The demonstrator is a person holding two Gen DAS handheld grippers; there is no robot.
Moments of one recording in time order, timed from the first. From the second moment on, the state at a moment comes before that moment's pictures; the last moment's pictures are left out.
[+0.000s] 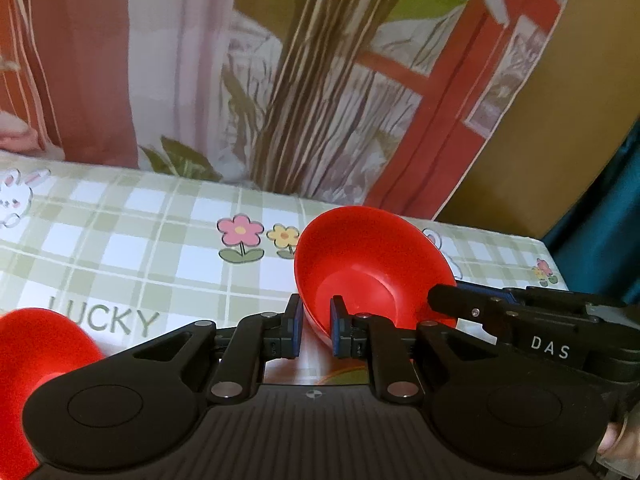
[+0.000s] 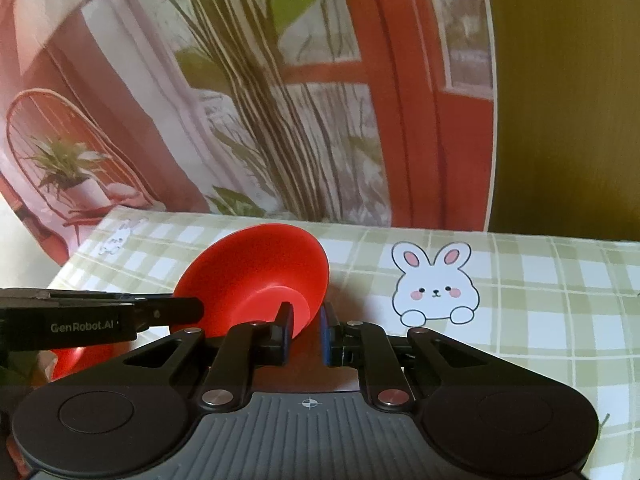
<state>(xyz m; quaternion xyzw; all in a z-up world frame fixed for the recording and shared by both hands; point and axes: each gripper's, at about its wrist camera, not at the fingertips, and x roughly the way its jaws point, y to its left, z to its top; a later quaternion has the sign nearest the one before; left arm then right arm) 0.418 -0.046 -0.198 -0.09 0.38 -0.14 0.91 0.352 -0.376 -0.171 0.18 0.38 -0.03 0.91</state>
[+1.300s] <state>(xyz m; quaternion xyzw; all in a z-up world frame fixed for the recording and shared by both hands) 0.263 0.056 -0.090 -0.08 0.29 -0.09 0.95 0.312 -0.229 -0.058 0.19 0.31 0.03 0.93</state>
